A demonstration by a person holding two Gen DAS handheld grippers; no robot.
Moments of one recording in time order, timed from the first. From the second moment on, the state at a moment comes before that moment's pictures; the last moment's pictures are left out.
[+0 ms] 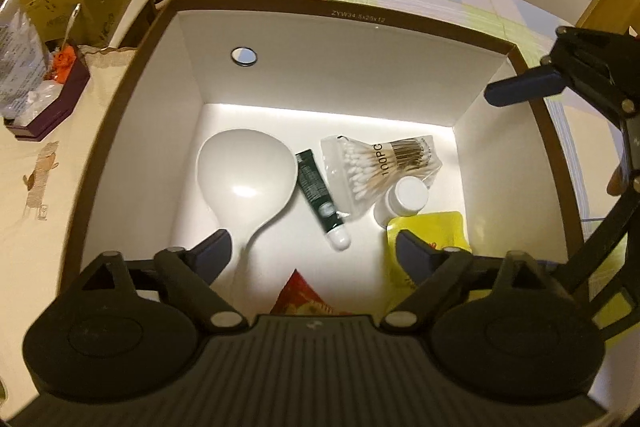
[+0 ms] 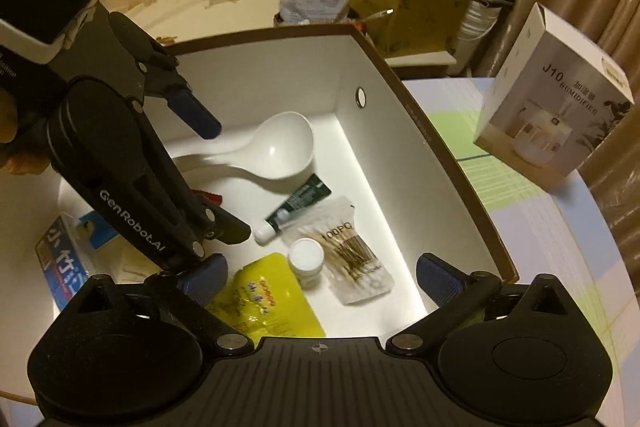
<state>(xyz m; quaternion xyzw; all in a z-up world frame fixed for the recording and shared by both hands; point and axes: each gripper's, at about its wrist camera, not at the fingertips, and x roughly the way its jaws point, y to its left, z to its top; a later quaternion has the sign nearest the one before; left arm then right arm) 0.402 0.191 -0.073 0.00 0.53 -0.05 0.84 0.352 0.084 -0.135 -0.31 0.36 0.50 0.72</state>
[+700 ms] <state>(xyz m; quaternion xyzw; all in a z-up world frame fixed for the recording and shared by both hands) 0.329 0.188 -0.022 -0.01 0.49 0.00 0.87 0.302 0.049 -0.093 -0.26 0.33 0.49 0.77</state>
